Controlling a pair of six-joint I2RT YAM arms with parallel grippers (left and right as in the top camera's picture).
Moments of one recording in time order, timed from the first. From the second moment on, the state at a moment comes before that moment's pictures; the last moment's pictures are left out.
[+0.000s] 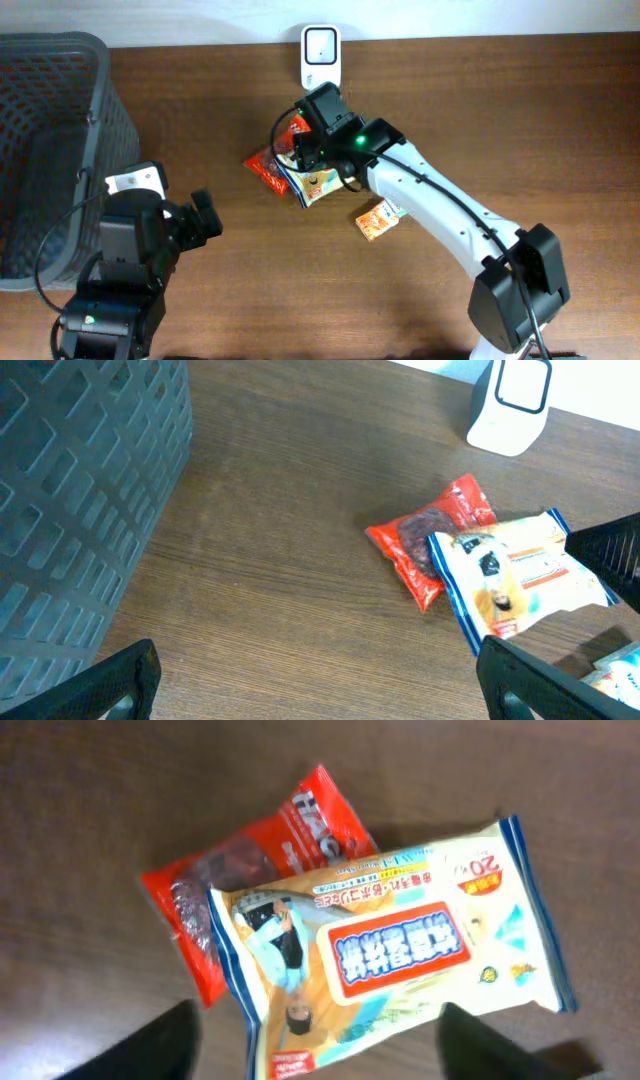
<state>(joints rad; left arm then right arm) -0.12 0.85 1.00 -0.86 -0.16 -0.34 0.62 1.88 1.62 -0.76 0.11 0.39</state>
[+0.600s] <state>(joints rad) -0.12 0.85 1.00 -0.85 -0.16 -0.34 0.46 2.08 1.57 -0.72 -0.22 0.94</state>
